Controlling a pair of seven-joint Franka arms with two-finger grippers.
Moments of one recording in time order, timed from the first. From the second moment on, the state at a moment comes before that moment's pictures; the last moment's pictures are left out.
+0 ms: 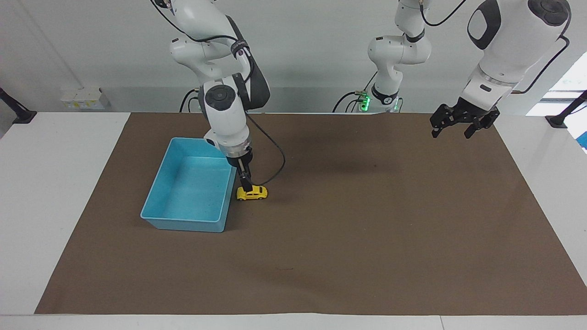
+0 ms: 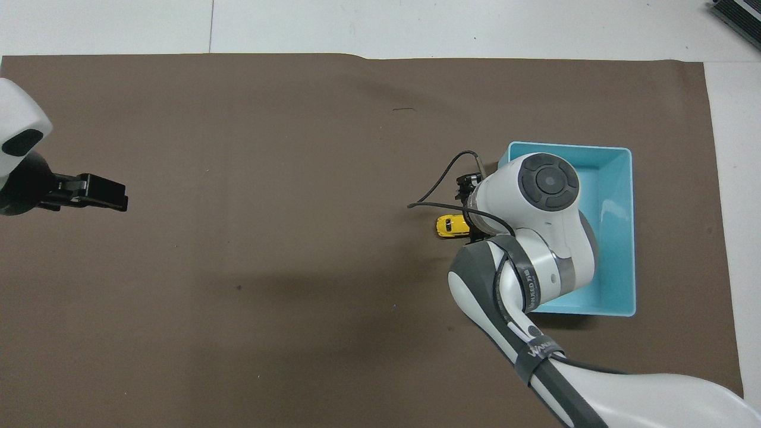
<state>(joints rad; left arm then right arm) -0.11 -0.03 0.01 -1.66 -0.03 1.62 -0.02 0.36 0.25 0.01 -1.98 0.05 2.26 1.74</state>
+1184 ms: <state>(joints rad) -0.09 -0.08 0.03 -1.57 -0.03 1.51 0.03 0.36 0.26 0.01 -1.94 0.05 2.20 1.70</state>
